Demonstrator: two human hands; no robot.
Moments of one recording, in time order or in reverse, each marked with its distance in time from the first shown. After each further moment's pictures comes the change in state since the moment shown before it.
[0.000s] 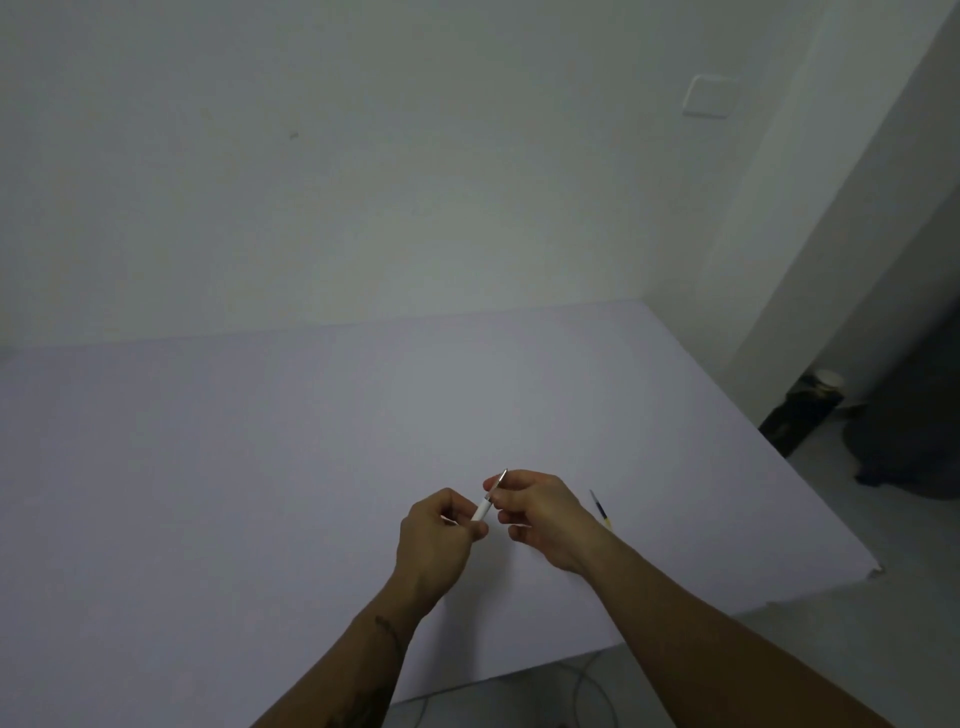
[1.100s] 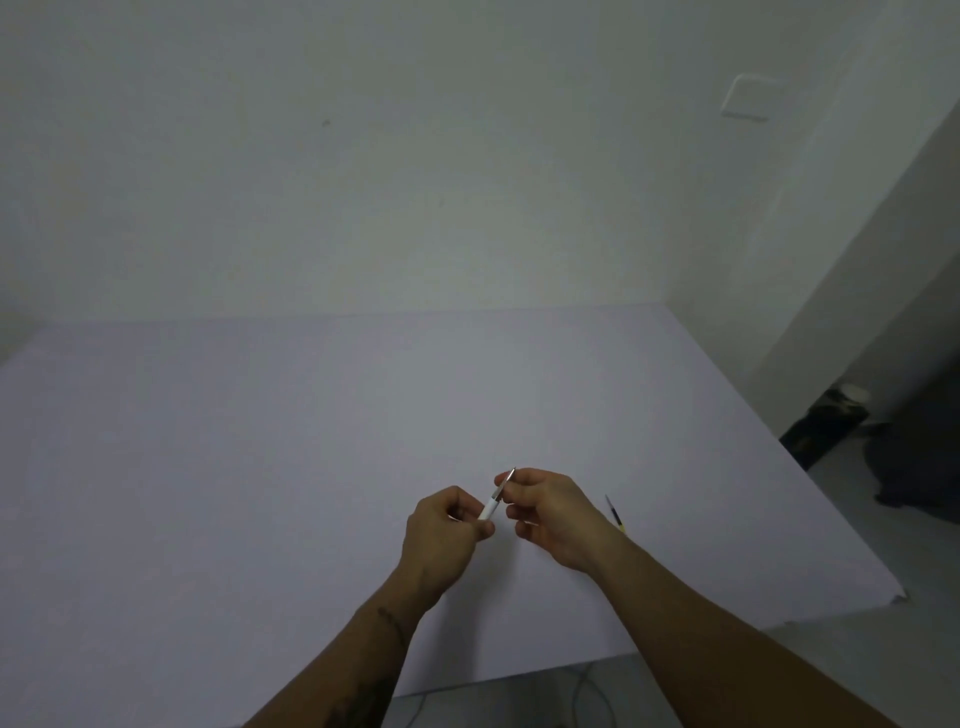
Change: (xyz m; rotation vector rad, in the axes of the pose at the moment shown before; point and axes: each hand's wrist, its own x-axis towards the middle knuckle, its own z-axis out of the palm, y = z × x) left_hand 0.006 -0.007 -0.009 -0.036 -0.016 -0.069; right_hand 0.009 -0.003 0.006 0.084 -0.026 0.042
